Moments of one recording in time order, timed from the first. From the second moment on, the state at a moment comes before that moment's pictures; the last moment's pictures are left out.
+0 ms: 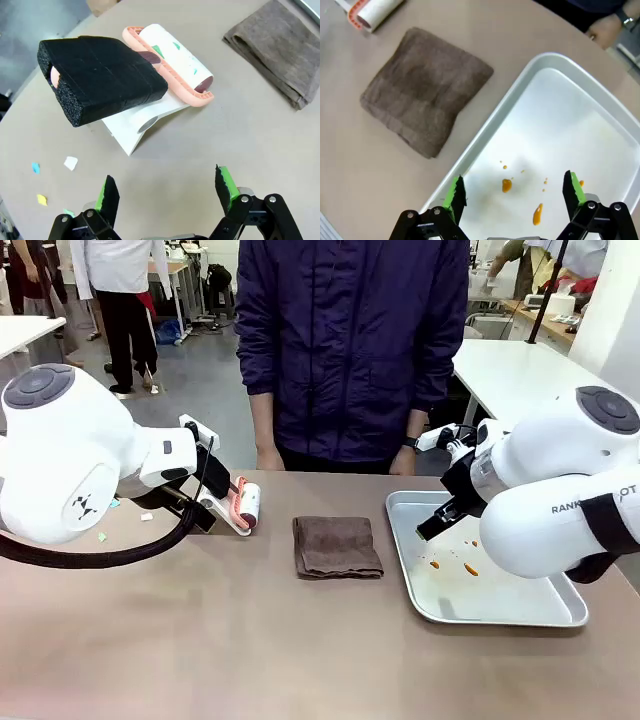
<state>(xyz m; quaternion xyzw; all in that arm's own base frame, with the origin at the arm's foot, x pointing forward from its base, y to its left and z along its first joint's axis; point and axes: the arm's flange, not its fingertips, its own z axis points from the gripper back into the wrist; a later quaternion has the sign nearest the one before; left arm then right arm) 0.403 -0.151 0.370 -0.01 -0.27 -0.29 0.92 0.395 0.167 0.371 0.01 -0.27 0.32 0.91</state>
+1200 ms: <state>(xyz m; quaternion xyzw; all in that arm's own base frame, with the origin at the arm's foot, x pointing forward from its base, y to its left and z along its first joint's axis) 0.403 -0.151 0.370 -0.01 -0.27 -0.29 0.92 0.395 0.167 0.371 0.01 -0.27 0.32 0.91</state>
